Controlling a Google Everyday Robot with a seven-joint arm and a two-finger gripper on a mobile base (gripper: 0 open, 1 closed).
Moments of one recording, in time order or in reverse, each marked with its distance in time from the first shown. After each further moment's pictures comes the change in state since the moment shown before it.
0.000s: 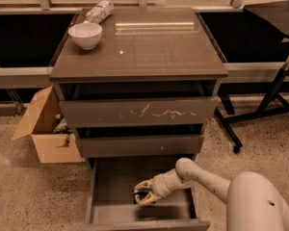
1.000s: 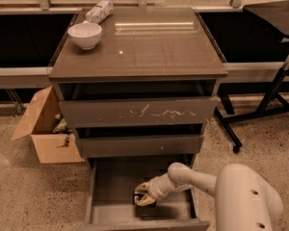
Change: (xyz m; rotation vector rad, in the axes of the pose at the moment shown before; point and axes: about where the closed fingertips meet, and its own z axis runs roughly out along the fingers) arm 0.040 -0.011 0.035 0.063 0.181 0.194
